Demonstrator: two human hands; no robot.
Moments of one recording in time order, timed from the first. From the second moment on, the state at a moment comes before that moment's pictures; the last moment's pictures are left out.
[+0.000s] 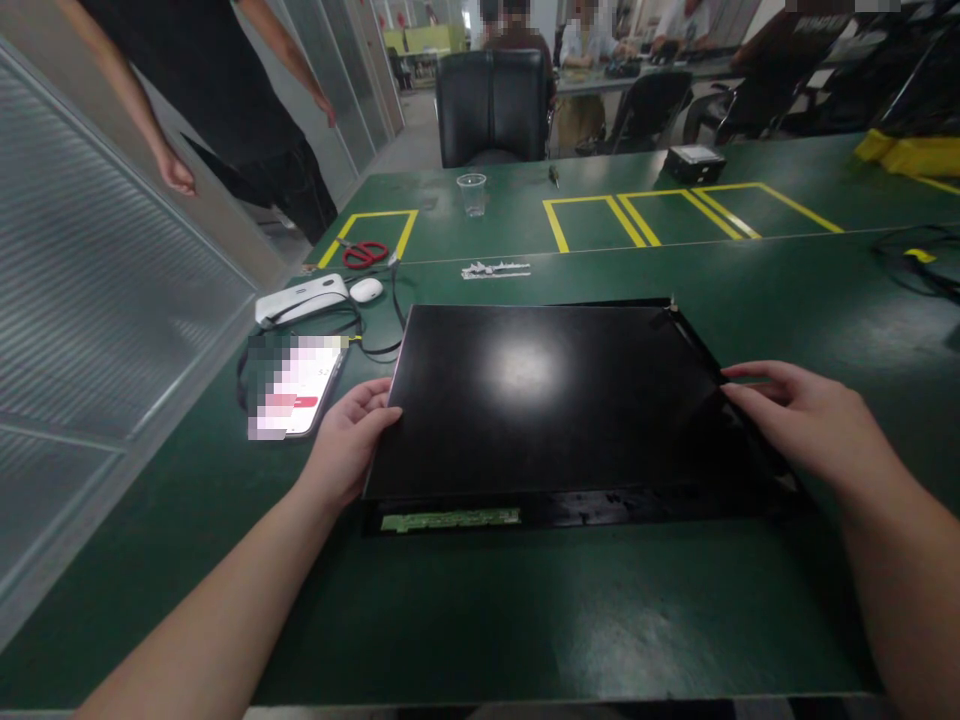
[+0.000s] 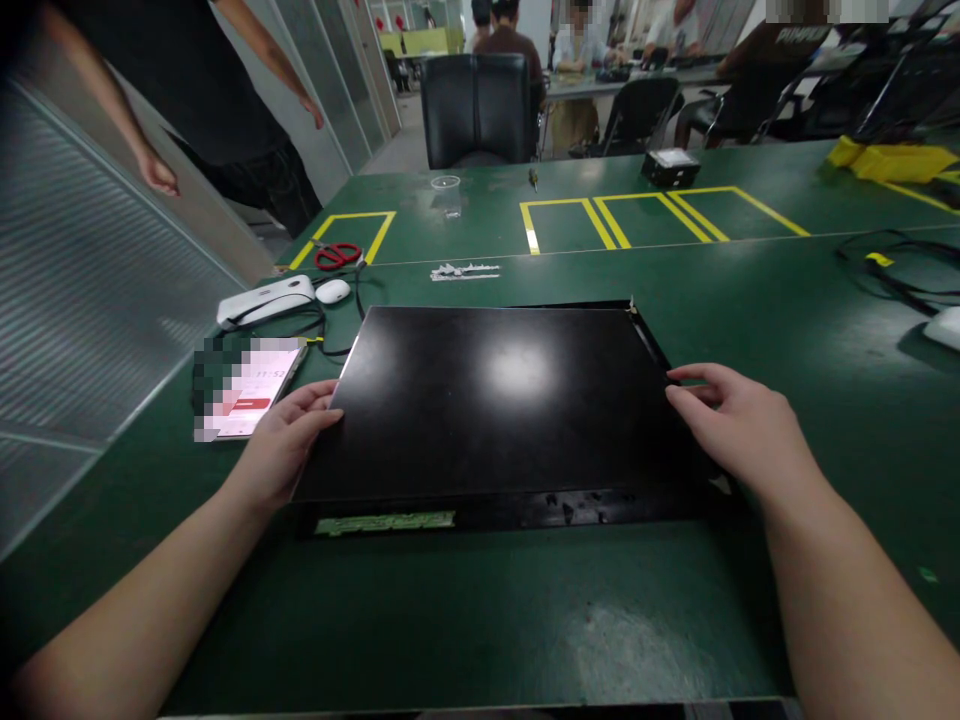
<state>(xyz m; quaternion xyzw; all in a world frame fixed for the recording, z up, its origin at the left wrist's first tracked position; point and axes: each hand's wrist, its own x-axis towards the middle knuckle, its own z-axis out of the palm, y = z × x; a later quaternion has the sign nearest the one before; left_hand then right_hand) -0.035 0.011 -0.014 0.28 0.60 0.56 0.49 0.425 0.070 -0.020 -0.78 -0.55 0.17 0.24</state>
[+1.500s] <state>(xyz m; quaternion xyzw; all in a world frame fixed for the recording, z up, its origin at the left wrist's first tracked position) -0.035 0.008 -0.012 0.31 0.61 0.55 0.49 0.422 0.070 -0.016 -0.79 -0.54 0.19 0.23</state>
